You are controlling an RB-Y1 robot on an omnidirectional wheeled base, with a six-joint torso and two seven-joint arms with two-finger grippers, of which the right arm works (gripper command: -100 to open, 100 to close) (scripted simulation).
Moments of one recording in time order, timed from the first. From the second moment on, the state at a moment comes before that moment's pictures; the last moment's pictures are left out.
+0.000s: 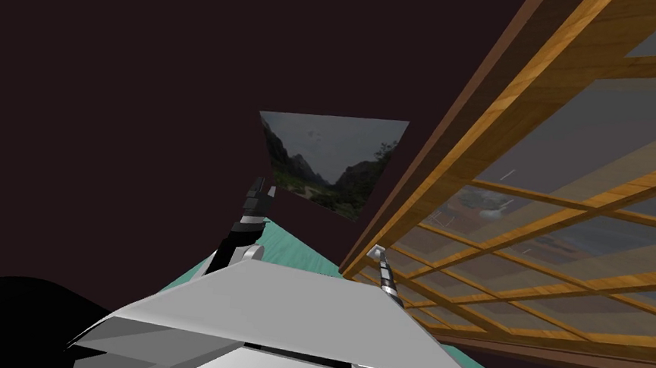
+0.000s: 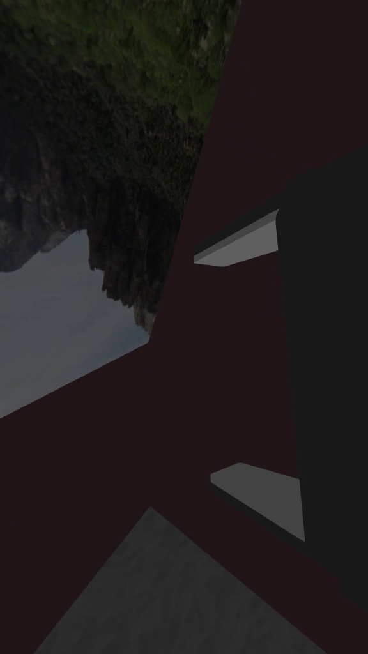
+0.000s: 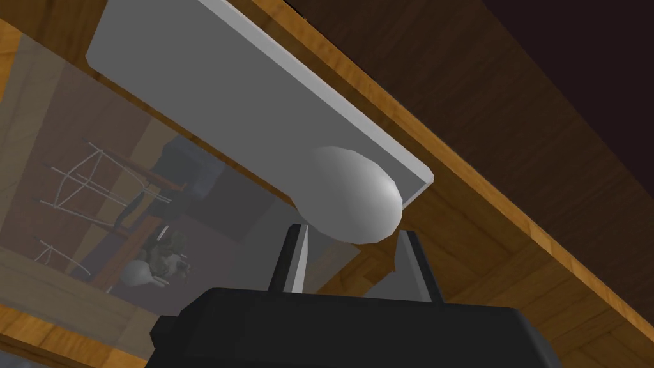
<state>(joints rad) 0.19 -0.13 -0.47 -0.83 0.29 -1.00 0.27</state>
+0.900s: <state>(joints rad) 0.19 -0.14 -0.46 -0.81 0.24 -1.00 0.22</state>
